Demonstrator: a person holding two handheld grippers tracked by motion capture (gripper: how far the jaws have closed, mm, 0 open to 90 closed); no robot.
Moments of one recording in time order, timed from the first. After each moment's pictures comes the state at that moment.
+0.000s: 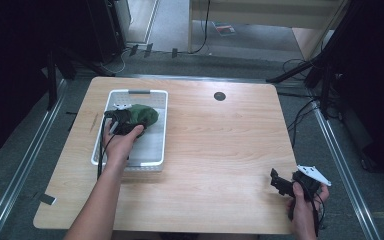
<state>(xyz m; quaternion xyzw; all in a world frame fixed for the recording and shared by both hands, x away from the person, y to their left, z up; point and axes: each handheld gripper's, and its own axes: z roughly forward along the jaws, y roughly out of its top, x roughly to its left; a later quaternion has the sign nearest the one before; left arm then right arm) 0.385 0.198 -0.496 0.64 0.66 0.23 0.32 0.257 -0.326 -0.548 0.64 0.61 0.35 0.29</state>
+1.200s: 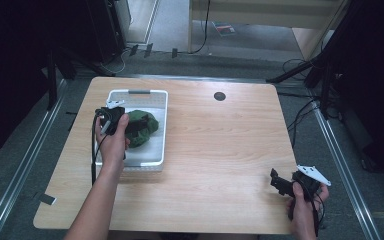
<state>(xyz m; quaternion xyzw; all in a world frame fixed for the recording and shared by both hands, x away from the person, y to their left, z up) 0.353 0.201 -0.449 0.63 0.62 0.24 0.40 0.258 -0.326 -0.548 0.64 0.62 0.35 0.29</state>
